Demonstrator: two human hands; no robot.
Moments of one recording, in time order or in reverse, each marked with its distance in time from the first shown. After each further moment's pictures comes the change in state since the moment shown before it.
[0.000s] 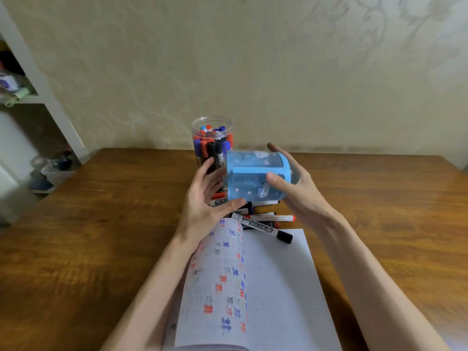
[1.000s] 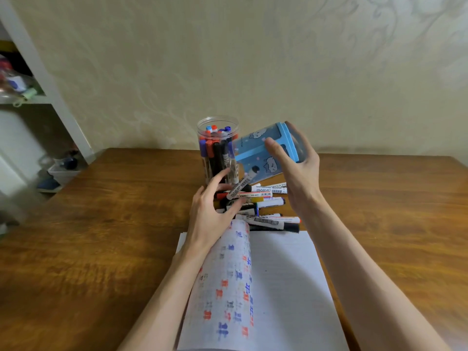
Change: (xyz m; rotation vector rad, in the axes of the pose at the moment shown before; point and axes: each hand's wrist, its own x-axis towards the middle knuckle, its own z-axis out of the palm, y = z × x) left_hand 0.005 -0.036 -0.002 0.552 0.128 0.071; right_hand 0.033 -0.014 0.032 0.011 0.441 -0.197
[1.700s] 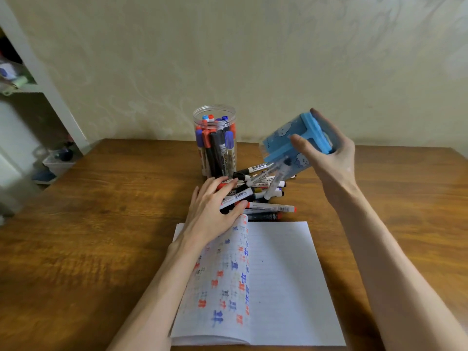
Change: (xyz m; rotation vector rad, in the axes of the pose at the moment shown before) left_hand -0.004 -0.011 0.005 0.399 -0.176 0.134; right_hand 0.003 -0.018 -0.060 -0.188 -0.049 -0.149
